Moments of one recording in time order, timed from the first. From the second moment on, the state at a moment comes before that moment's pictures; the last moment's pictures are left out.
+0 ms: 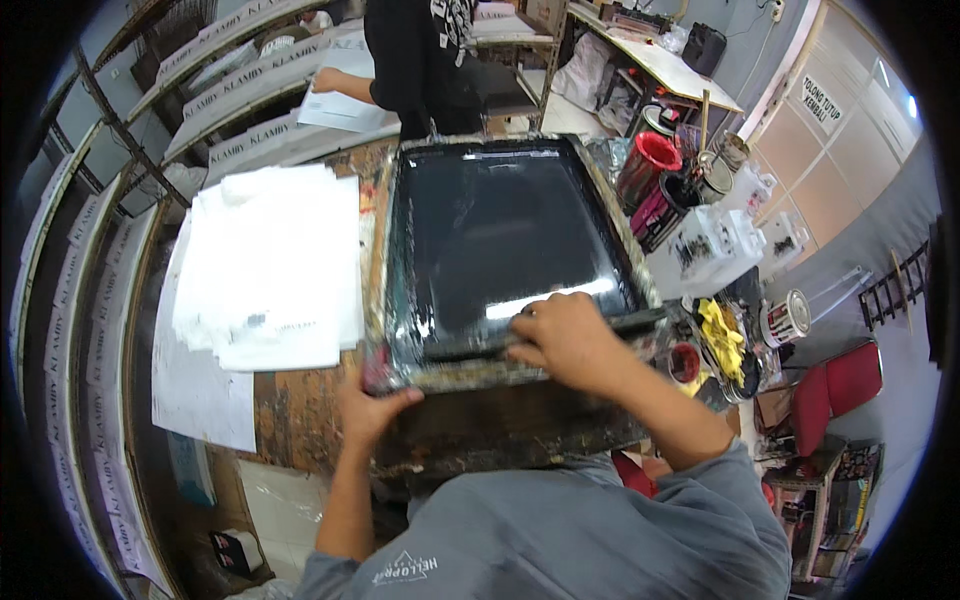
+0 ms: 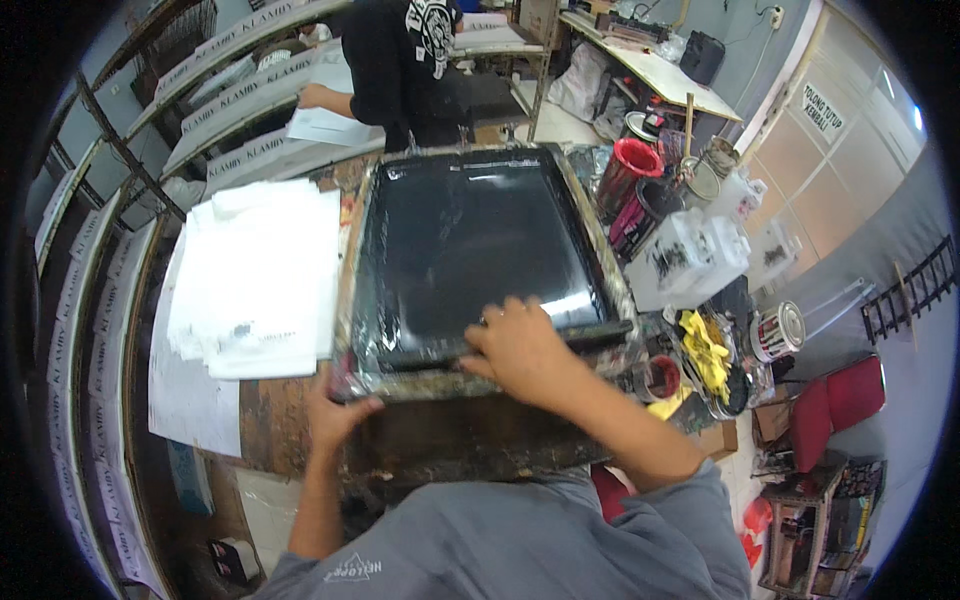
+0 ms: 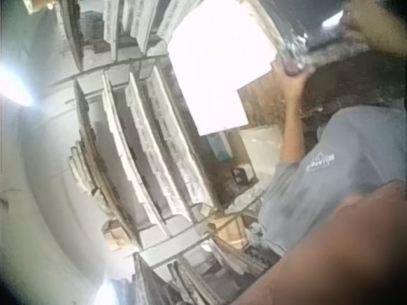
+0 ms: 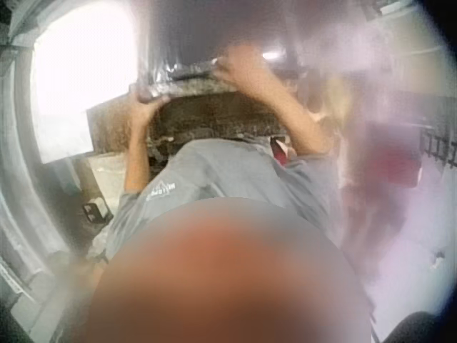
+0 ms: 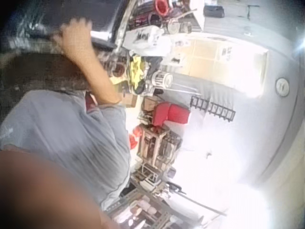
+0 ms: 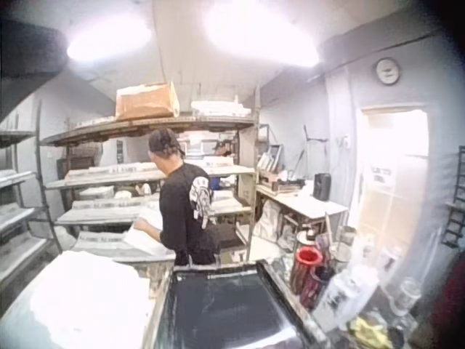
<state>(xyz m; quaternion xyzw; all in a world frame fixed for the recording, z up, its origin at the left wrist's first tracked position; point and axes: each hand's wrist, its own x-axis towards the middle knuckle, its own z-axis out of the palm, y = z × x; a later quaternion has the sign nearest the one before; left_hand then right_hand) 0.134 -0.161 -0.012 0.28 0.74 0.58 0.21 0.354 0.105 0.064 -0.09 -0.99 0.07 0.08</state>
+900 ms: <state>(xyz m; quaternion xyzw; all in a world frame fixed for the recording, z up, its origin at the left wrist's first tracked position) 0.134 -0.191 -0.091 0.38 0.81 0.43 0.10 0.067 0.385 -0.013 -0.14 -0.98 0.05 0.14</state>
